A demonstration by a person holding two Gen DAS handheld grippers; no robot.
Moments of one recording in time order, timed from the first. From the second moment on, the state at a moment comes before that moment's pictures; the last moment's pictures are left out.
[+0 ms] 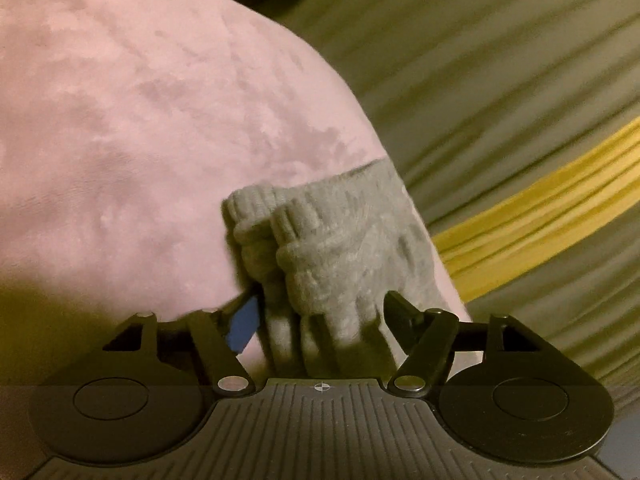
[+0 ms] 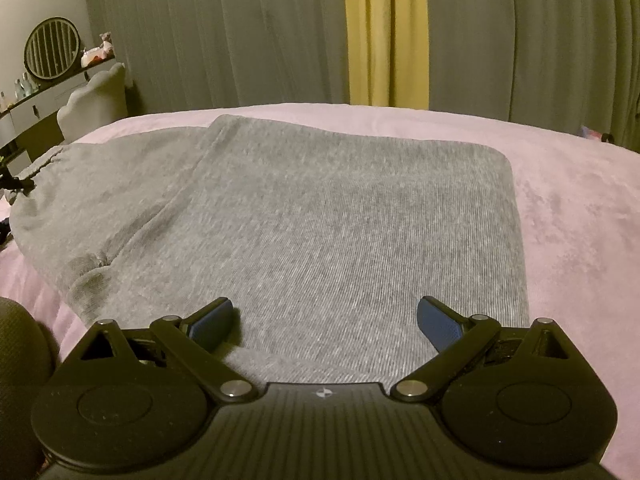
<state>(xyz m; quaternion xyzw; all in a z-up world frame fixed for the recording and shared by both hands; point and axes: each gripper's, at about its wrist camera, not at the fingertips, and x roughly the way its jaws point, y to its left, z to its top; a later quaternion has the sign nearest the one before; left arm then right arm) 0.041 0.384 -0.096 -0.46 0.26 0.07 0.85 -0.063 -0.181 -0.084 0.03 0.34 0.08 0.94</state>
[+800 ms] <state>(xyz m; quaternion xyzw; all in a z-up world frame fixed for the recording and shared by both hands) 0.033 0.192 0.083 -0.18 0.12 -0.08 0.97 -0.076 -0.237 -0.044 0.20 0.29 0.02 0.94</state>
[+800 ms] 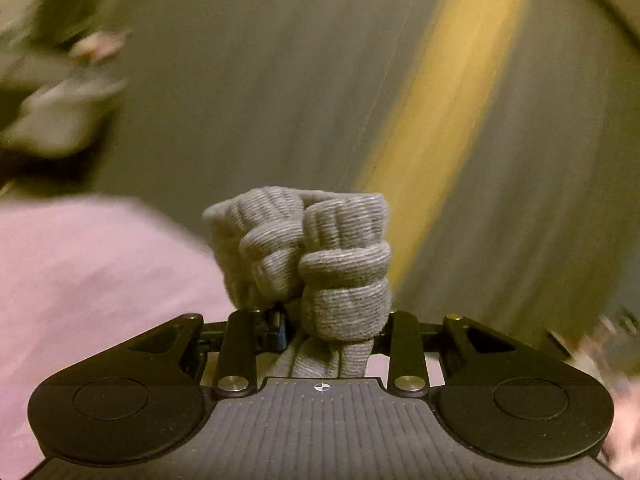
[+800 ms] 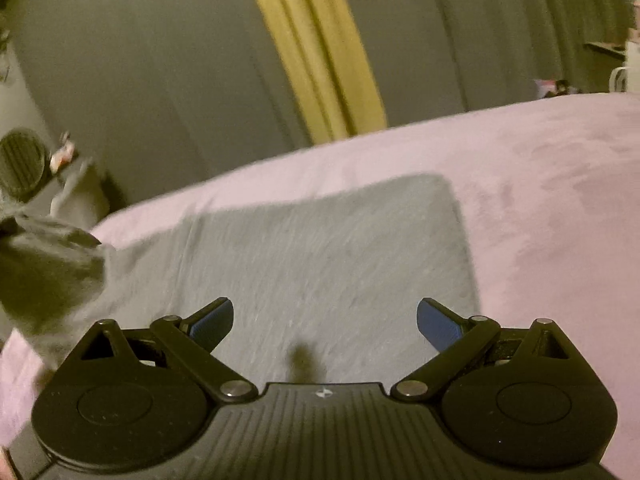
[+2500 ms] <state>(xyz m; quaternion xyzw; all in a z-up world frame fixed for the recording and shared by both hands) 0.011 0.082 -0.024 -0.08 0.45 0.06 0.89 0.000 -0.232 -0.034 0.36 0.40 0.12 0.84</state>
